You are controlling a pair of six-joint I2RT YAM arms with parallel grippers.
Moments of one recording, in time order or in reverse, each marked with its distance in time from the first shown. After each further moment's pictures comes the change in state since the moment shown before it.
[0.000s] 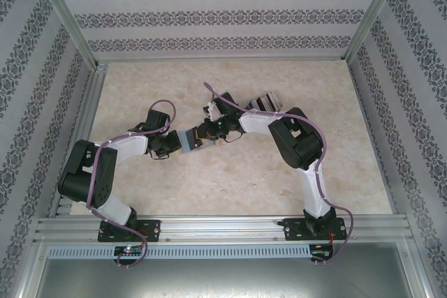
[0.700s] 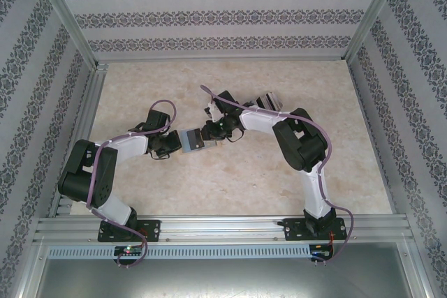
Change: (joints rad) left arm 0.000 0.002 0.000 0.003 0.008 -0.001; right arm 0.004 -0.044 0.043 -0.221 0.133 -0.167
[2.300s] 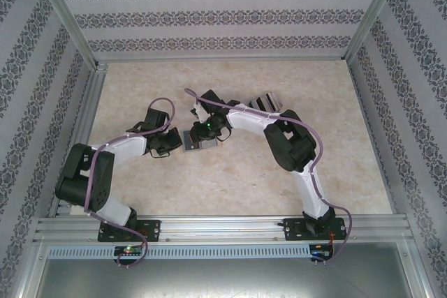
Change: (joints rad) left arm 0.000 -0.059 -0.001 0.018 0.016 -0.014; right arm 0.084 0.080 0.184 -0.129 0.064 -0.058
